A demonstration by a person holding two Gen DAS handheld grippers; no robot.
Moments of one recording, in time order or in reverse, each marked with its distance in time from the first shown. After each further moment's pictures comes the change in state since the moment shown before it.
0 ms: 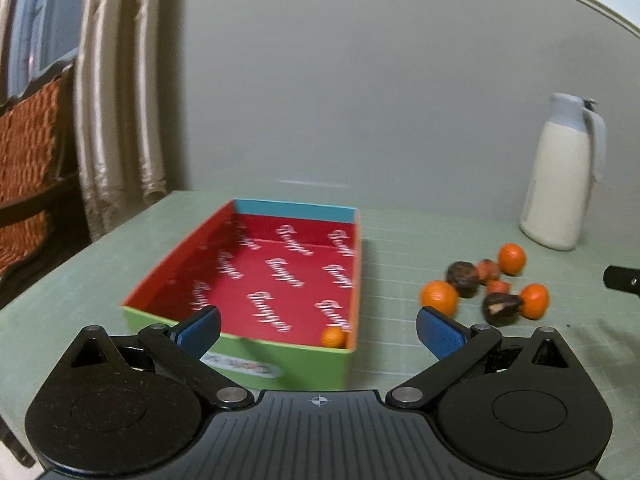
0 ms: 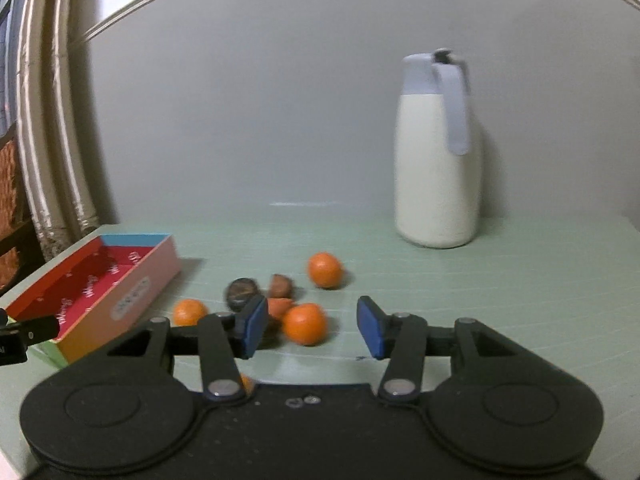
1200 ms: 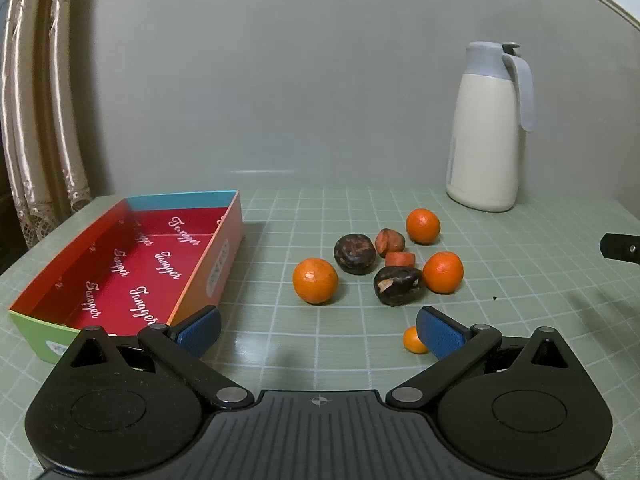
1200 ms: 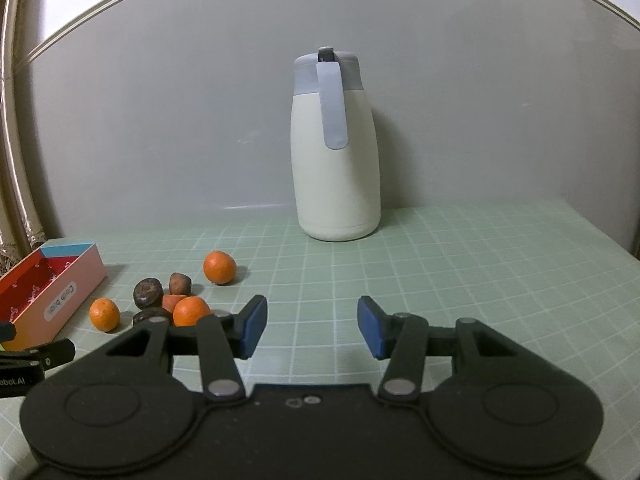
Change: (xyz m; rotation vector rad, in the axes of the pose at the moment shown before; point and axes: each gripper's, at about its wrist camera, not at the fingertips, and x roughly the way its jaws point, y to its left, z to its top) left arm 0.013 -0.090 -0.008 0.106 0.044 -0.121; right arm -0.023 -0.074 -0.013 0.068 -0.009 -0.126
